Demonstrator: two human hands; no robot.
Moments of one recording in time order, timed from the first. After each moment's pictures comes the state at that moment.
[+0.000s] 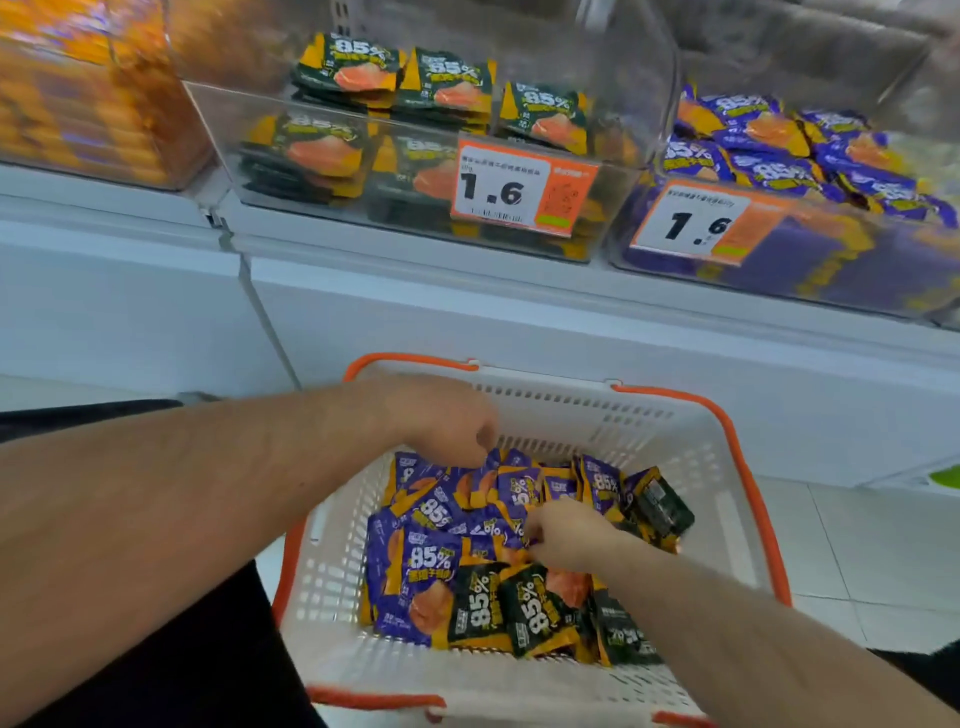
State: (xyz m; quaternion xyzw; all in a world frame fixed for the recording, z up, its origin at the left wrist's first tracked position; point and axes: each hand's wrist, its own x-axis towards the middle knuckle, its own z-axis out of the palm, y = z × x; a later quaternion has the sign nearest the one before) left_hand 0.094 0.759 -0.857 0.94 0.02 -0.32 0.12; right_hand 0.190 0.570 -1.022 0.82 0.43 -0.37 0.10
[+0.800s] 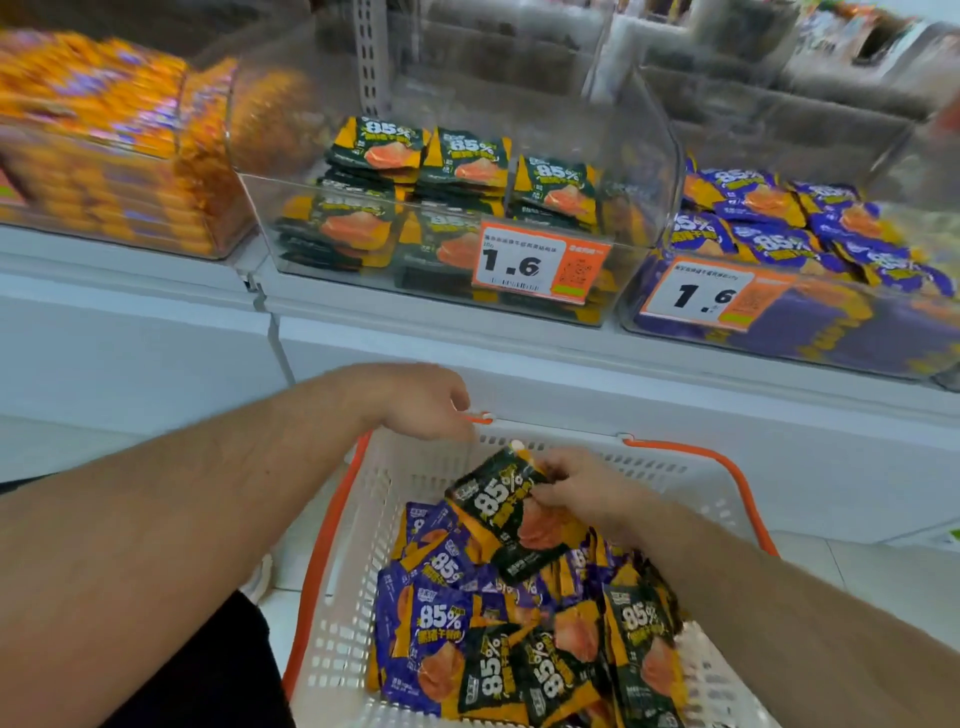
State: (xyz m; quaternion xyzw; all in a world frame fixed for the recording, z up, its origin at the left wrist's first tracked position) left_hand 0.091 0.814 -0.817 0.91 0.20 -0.25 0.27; right_hand 0.220 0.622 -0.926 0.78 0.26 -0.47 -0.32
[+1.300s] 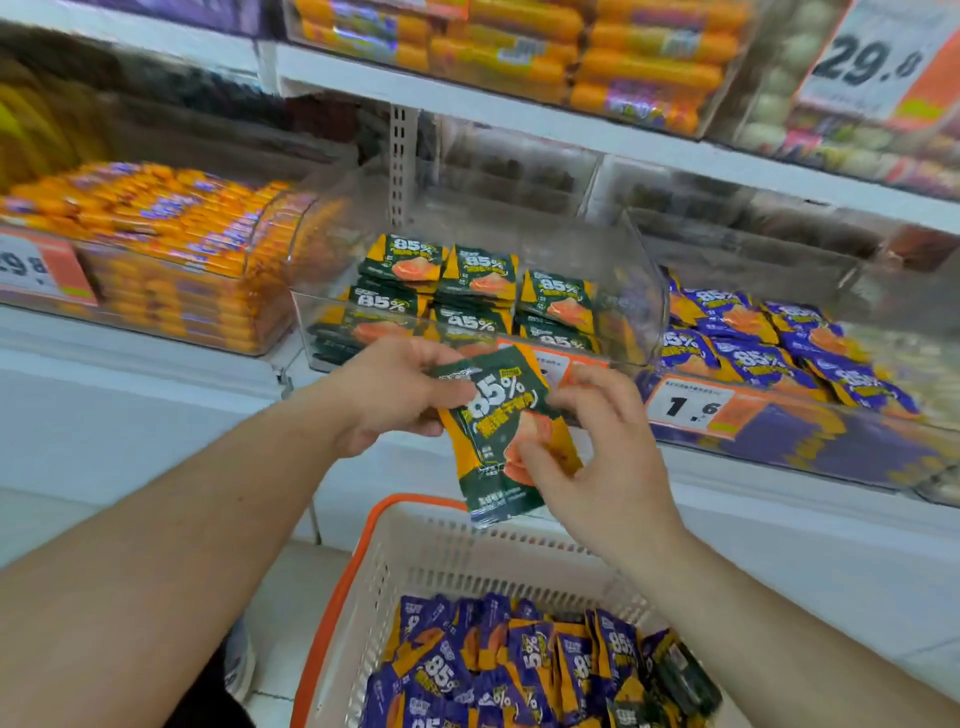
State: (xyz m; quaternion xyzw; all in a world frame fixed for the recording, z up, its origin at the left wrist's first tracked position) left_hand 0.074 0.847 -0.757 0.71 0.27 0.10 0.65; right_hand 0.185 0.663 -0.786 0.78 0.47 0.12 -0.39
